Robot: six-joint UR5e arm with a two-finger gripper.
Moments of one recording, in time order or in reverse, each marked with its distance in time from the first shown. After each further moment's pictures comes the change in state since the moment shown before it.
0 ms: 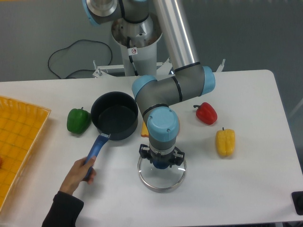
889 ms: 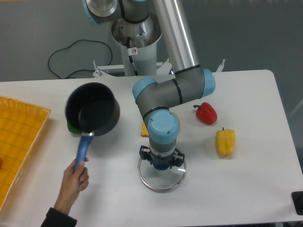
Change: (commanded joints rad) arm 0.000 -0.012 0.000 0.002 0.000 0.000
